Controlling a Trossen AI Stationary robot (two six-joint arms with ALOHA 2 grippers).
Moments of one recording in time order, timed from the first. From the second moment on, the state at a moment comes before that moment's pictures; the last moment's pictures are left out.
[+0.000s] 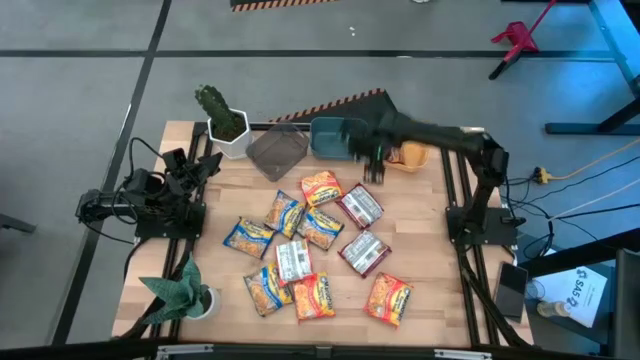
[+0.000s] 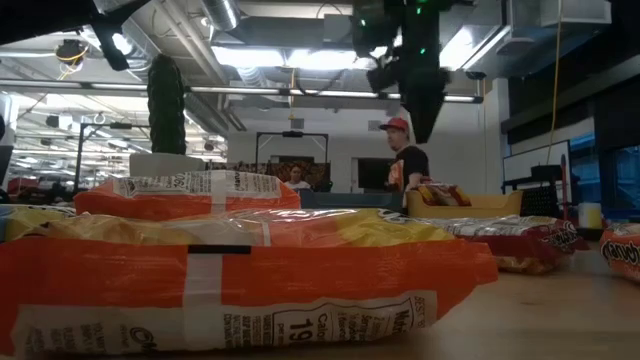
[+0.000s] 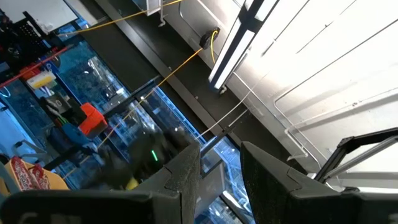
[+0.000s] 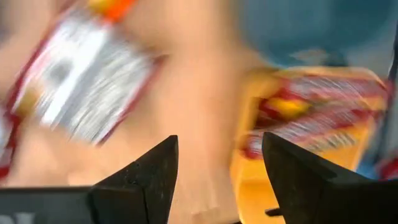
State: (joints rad) left arm 0.02 0.01 0.12 0.53 -0.37 -0.78; right arm -0.31 1.83 1.67 -1.37 0.18 -0.20
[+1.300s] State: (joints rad) left arm 0.02 0.01 0.12 0.48 -0.38 -0.78; right arm 0.45 1.88 1.18 -0.75 0.15 -0.37
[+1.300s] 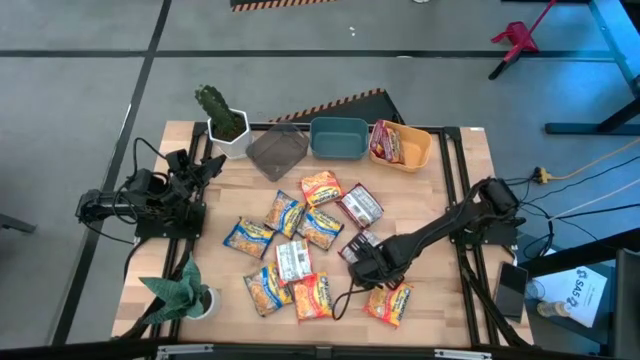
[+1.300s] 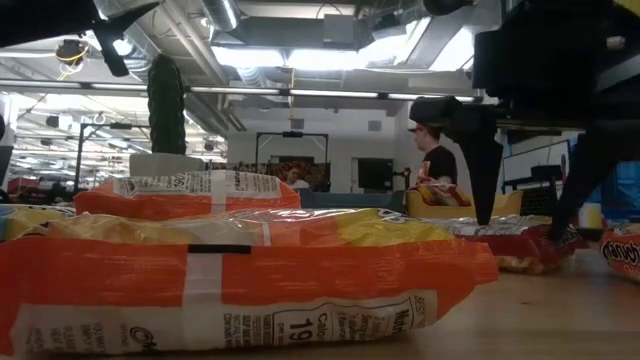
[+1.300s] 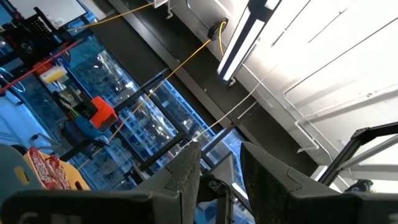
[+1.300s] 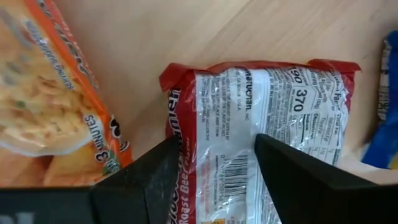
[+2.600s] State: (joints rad) left arm 0.02 0.01 0.12 0.48 -0.41 -0.78; right arm 0.34 1.87 1.66 -1.23 -0.02 -0.14
